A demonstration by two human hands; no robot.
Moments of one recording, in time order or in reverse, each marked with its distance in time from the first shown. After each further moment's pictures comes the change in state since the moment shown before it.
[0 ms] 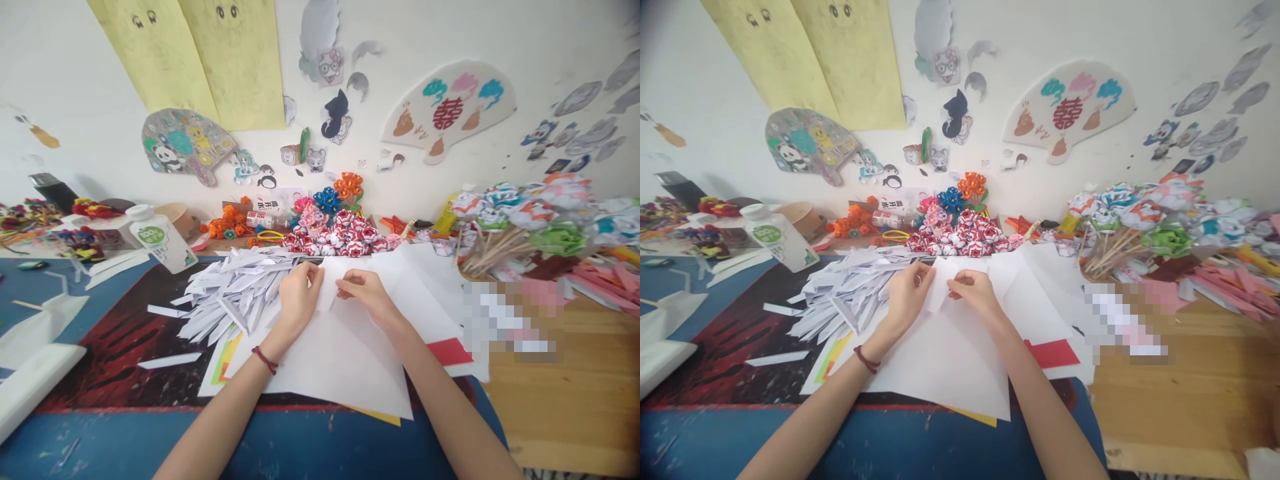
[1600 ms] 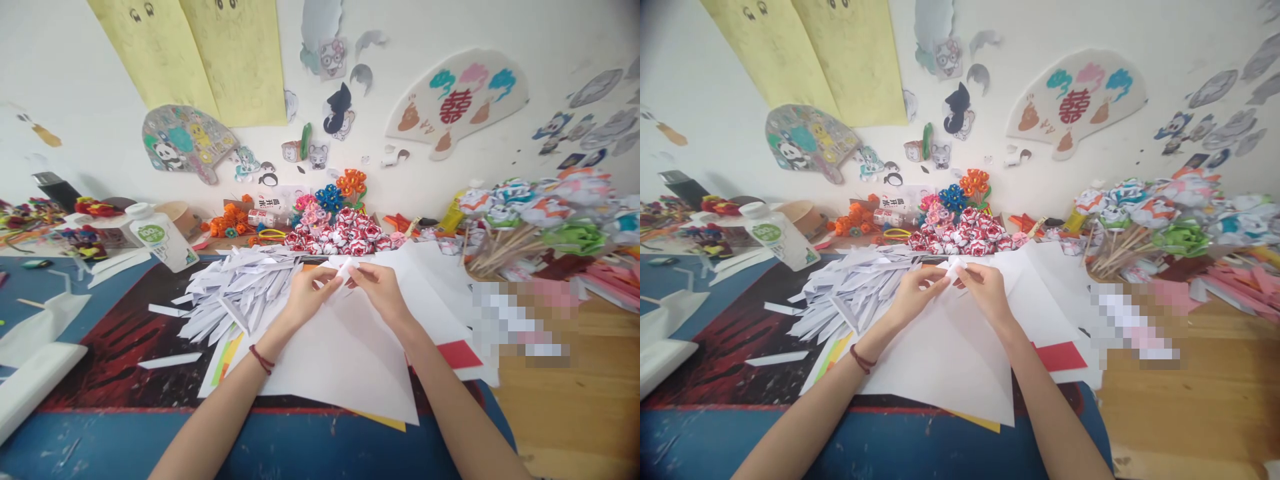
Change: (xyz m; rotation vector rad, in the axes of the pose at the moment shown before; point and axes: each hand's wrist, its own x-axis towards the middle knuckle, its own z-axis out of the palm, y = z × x) left_hand 0.006 0.001 -0.003 -0.454 -0.339 0.059; right_hand -0.001 -0.006 -0.010 -0.101 0.006 -0.293
